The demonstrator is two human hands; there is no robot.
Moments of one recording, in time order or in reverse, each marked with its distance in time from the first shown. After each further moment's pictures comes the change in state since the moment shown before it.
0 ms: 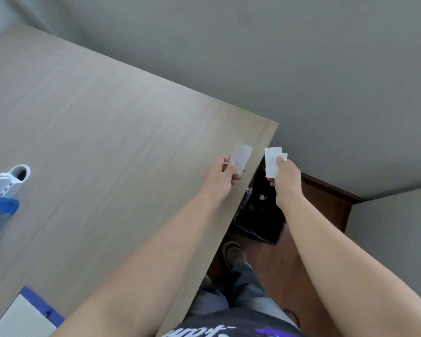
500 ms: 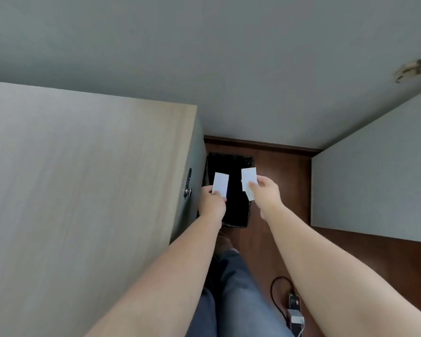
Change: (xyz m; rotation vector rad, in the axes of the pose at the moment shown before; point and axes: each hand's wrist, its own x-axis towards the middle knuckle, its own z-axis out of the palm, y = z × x) left_hand 0.034 -0.112 0.142 0.262 0.068 -0.391; right_hand 0.067 0.114 -0.103 -0.080 0.088 0.234
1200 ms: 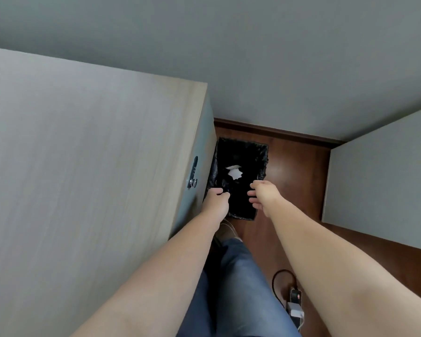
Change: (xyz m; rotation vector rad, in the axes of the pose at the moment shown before) left_hand 0.024 -0.032 -0.002 0.144 -0.134 -0.127; right_hand 0.042 0.030 0.026 -0.030 -0.180 0.338
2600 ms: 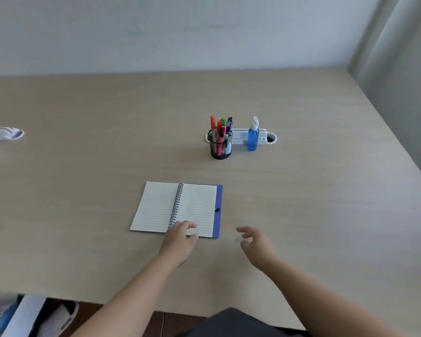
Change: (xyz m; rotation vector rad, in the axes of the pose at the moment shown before) left_hand -0.310 -0.366 -0.264 -0.470 1.022 -0.134; right_hand -0.319 0.166 0.314 -1.607 -0.891 -1.032
